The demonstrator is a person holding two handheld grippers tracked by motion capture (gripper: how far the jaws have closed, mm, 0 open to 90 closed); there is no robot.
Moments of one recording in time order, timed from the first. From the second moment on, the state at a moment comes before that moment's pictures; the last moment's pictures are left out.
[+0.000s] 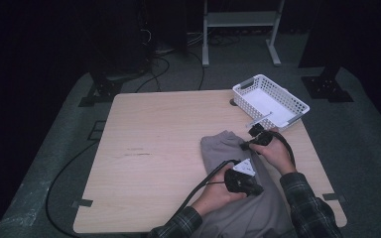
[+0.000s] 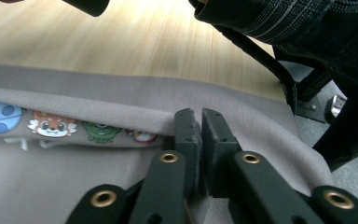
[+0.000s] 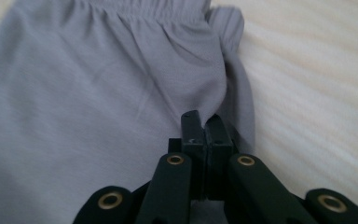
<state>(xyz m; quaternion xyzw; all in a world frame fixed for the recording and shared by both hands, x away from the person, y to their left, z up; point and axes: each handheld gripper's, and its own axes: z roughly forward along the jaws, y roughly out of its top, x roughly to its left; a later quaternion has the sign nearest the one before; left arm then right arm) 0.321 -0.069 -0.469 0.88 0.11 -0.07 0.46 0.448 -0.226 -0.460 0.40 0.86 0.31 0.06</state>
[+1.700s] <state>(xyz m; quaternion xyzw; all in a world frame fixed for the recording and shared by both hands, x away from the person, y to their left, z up) 0.367 0.068 -0.468 0.90 0.22 0.09 0.35 0.354 -0.205 -0.466 0.30 0.90 0.31 0.10</state>
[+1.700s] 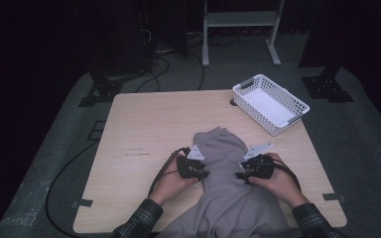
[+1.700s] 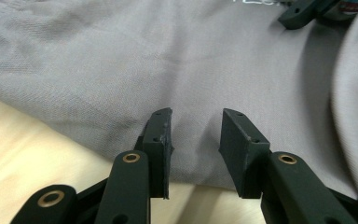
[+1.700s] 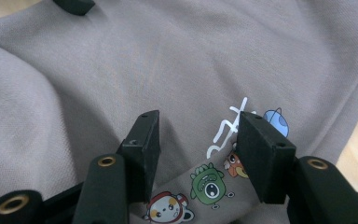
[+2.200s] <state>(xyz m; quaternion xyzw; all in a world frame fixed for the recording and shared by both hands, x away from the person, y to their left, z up) 0.411 0.106 -0.467 0.89 0.27 0.11 0.34 0.397 -0.158 -0.466 0.30 0.89 0.32 0.11</state>
